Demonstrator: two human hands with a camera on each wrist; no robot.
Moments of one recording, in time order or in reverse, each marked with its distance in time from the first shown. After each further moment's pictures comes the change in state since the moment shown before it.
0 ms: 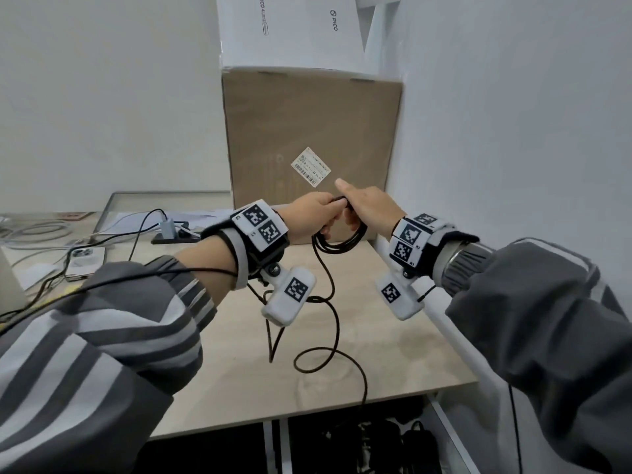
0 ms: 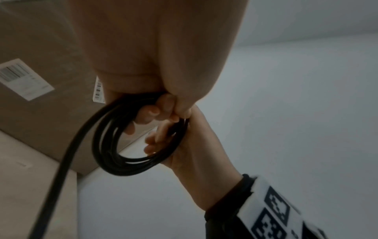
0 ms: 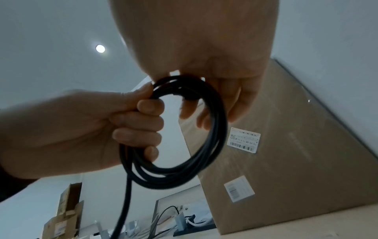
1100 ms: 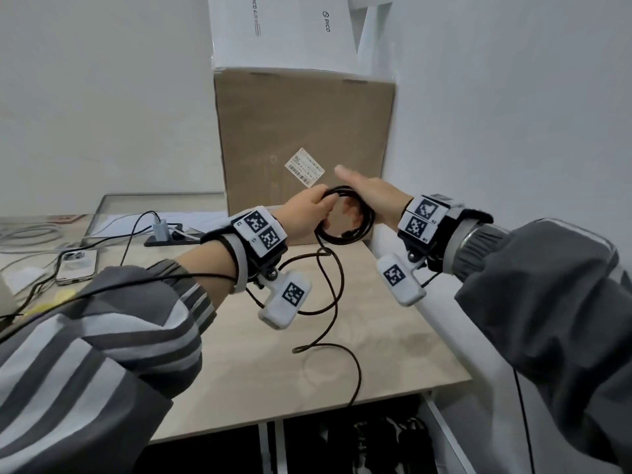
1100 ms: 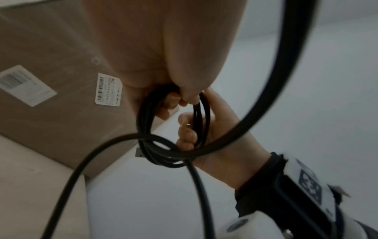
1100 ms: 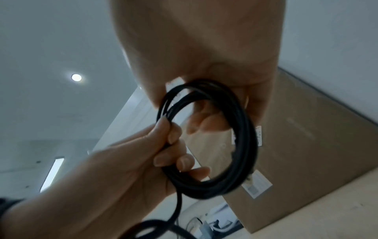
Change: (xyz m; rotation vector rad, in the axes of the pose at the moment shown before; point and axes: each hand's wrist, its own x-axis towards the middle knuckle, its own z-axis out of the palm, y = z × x) left_hand 0.004 0.000 0.003 0.063 0.077 0.087; right_hand 0.003 -0.007 -0.022 0.239 -0.125 0.150
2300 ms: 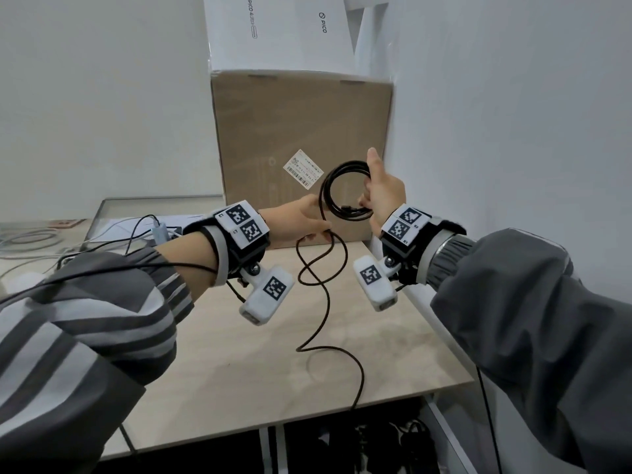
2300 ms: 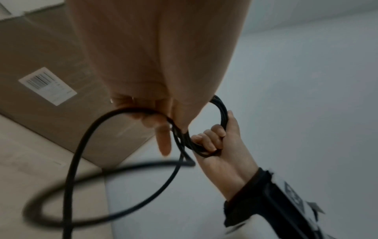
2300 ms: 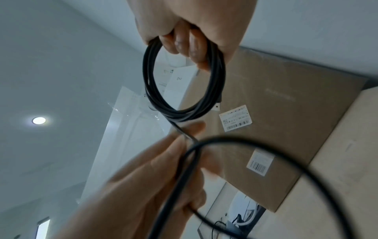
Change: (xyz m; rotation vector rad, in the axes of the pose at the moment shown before) left_hand -0.005 -0.011 -0.014 0.073 -0.188 -0.142; right_hand 0.012 0.010 0.012 0.547 0.516 -0.078
